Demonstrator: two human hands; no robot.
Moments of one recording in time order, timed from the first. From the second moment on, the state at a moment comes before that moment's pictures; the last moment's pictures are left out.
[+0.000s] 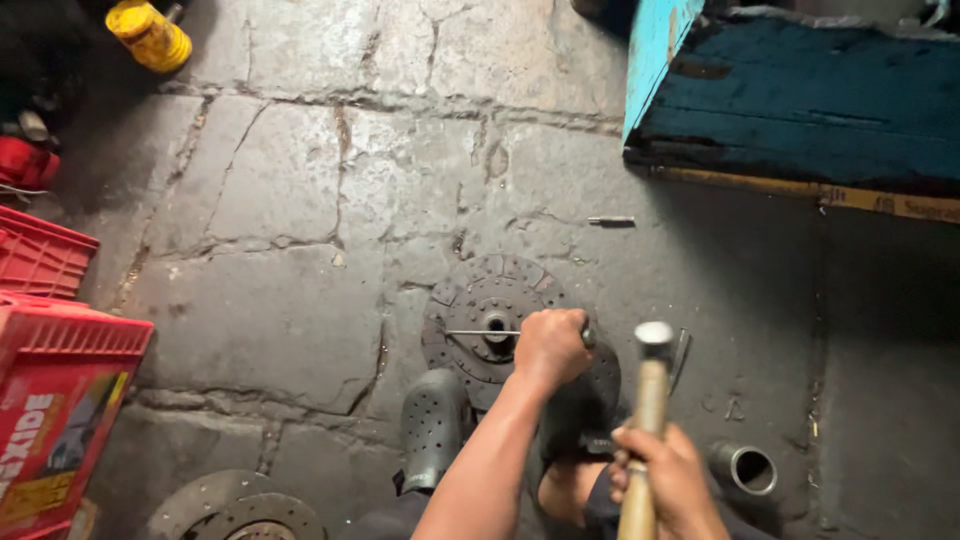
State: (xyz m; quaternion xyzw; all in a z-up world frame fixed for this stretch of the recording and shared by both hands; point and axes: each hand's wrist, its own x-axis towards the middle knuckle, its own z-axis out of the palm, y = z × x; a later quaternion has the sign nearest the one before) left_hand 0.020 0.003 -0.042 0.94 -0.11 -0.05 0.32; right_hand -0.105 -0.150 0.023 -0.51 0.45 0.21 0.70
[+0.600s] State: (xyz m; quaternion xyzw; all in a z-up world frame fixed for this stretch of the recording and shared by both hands) left_hand 0.042 0.120 0.029 0.72 0.21 0.20 0.63; right_hand -0.020 -0.241 -0.165 -0.81 0.29 0.23 0.46
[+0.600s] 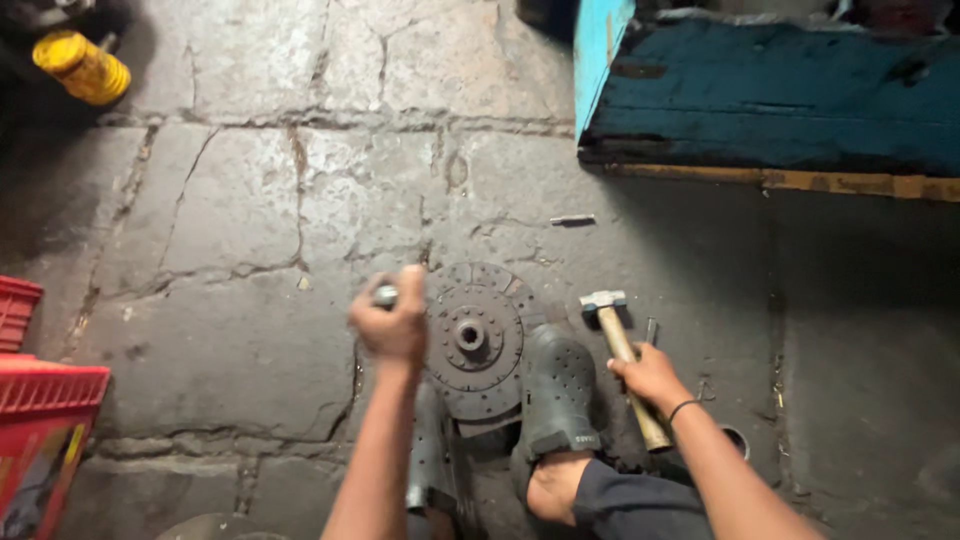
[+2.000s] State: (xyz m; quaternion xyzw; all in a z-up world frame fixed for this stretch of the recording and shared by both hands) left_hand -0.006 0.105 0.160 0.65 0.23 -0.06 0.73; right_hand -0.090 -0.132 0.273 -0.86 -0.08 0.07 0.49
